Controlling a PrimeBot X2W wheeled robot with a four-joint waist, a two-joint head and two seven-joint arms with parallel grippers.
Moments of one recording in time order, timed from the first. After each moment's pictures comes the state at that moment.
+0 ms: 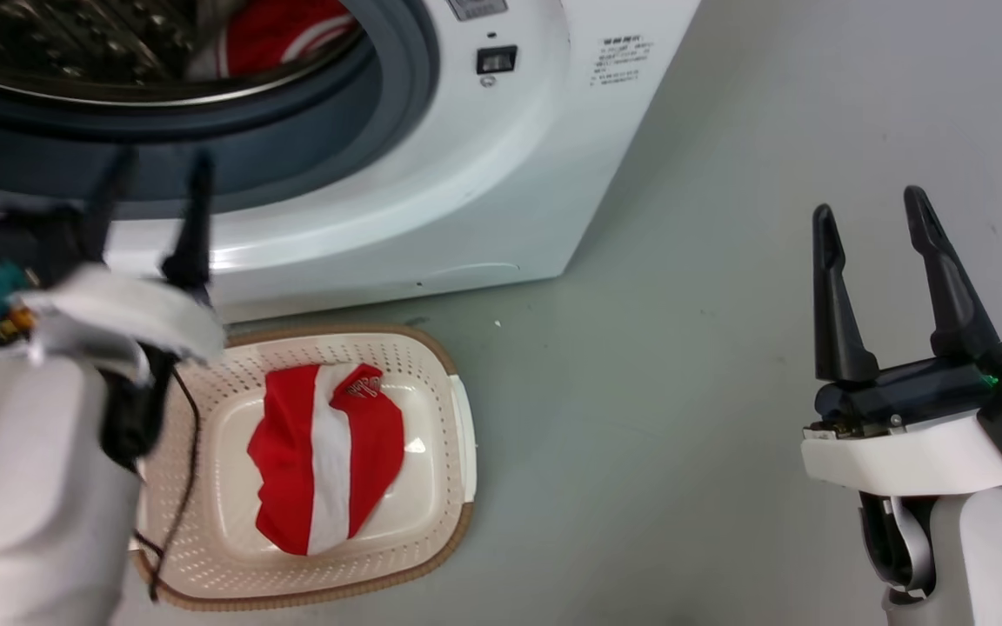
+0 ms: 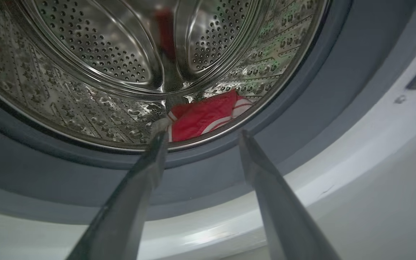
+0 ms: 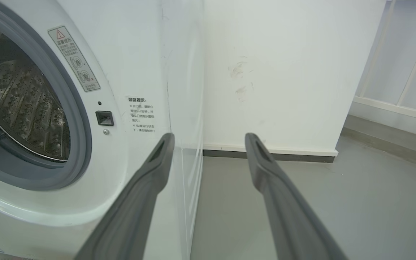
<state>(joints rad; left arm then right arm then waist) -0.52 0.37 -0.16 0.37 -0.44 -0.09 -0.20 -0.22 -0.05 0.04 -0.11 0.07 0.13 -0.26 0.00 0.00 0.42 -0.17</state>
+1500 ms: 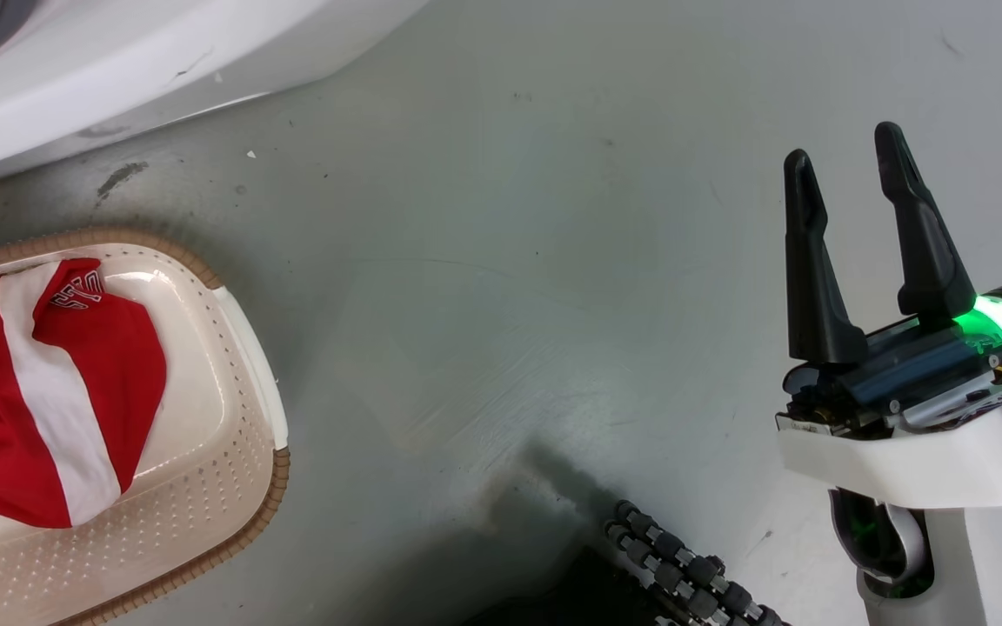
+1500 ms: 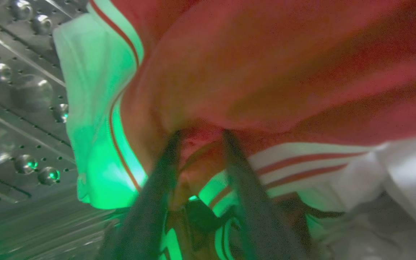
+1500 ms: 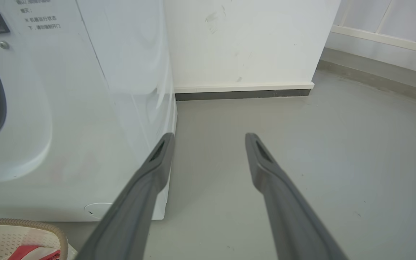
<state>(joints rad) -1.55 0.70 -0.39 0.77 -0.54 -0.11 0.91 -0.28 -0.05 0.17 -0.24 0.27 0.13 -0.26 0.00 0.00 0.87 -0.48</state>
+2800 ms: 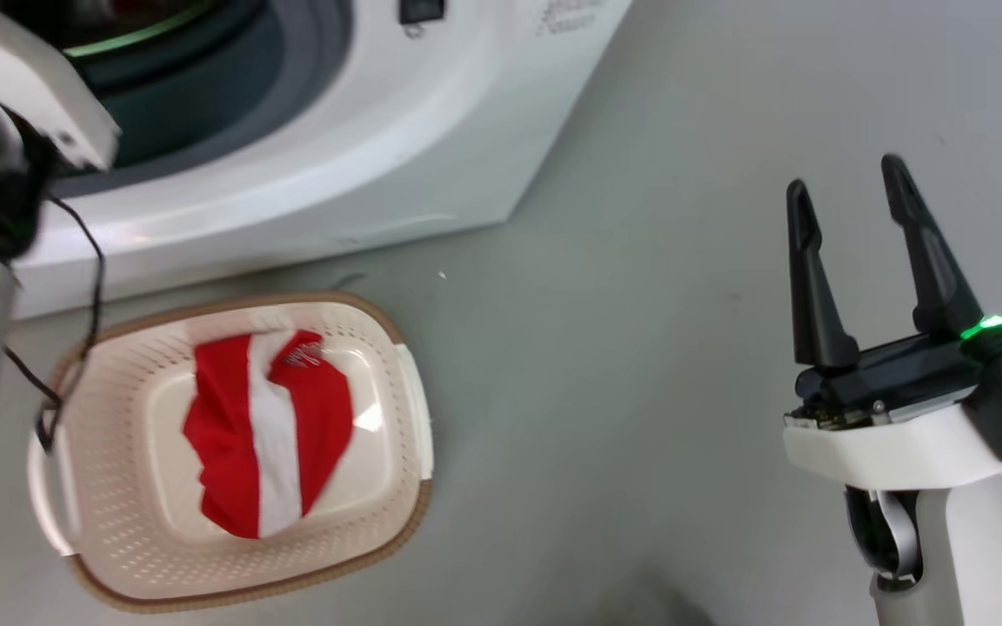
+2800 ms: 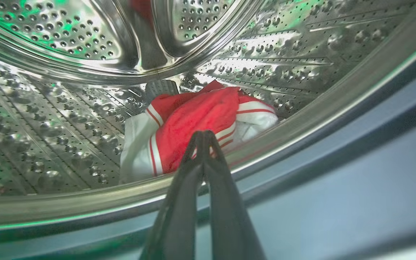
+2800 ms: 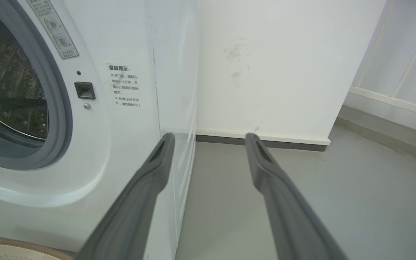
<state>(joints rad) -1.12 0.58 -0.57 0.80 -0.82 -0.13 -0.03 -0.27 -0.05 0.10 -0.14 0.07 0.13 -0.26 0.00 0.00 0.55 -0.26</state>
